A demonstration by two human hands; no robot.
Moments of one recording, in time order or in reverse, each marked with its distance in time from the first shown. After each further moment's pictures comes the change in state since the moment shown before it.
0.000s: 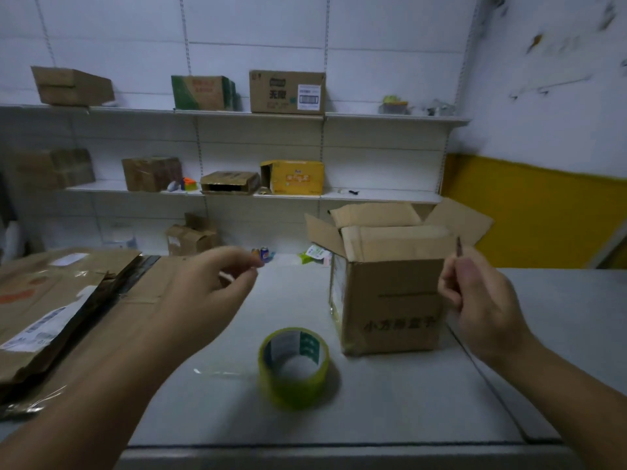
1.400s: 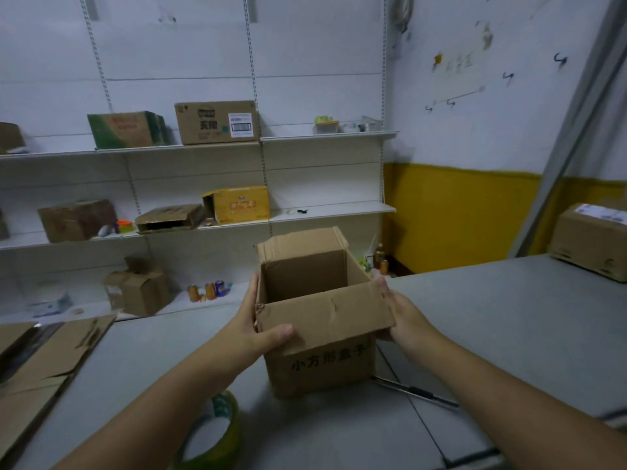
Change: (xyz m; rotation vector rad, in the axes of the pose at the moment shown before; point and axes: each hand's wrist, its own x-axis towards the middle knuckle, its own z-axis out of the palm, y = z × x) left_hand 0.059 0.034 0.138 -0.735 -0.609 -0.231; right_hand 0.025 0.066 -0.034 0.428 -0.067 0.737
